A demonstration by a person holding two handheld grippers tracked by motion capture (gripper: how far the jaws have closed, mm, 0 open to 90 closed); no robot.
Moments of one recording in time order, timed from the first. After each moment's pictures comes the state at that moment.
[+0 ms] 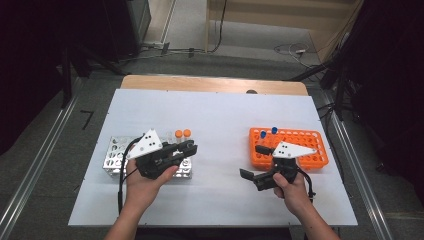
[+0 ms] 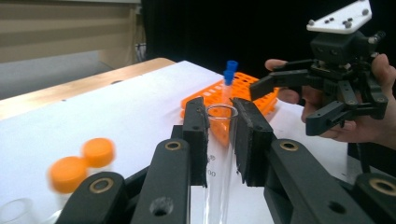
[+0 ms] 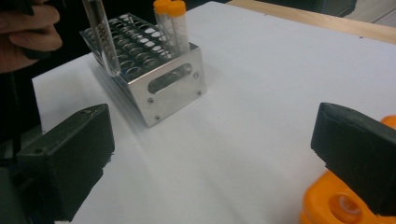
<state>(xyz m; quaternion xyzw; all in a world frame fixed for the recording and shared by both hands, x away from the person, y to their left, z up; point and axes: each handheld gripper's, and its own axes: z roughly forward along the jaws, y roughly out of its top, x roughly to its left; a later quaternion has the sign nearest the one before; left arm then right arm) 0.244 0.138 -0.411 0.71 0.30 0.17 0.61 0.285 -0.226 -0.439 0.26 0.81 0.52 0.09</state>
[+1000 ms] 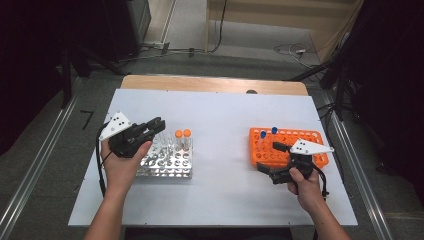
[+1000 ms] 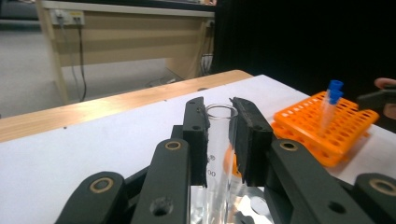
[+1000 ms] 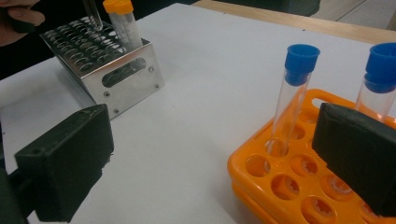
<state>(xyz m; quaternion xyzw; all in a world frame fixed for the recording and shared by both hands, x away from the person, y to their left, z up) 0.281 0.201 -0.415 0.66 0.39 0.25 0.58 0.299 -0.267 -0.445 0.30 0.79 0.52 0.11</state>
